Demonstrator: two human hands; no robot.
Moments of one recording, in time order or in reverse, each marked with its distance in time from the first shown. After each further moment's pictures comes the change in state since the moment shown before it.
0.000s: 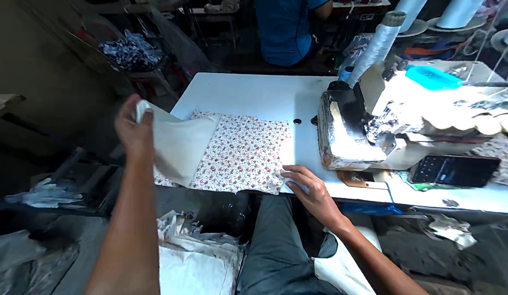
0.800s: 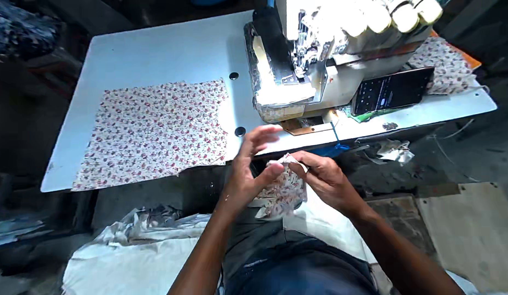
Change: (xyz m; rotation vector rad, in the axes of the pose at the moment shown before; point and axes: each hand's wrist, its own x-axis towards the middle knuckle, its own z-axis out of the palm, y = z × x) left_hand -0.262 0.150 0.169 -0.537 -0.880 0.238; right_hand -0.088 -0.051 -0.099 0.304 0.102 0.186
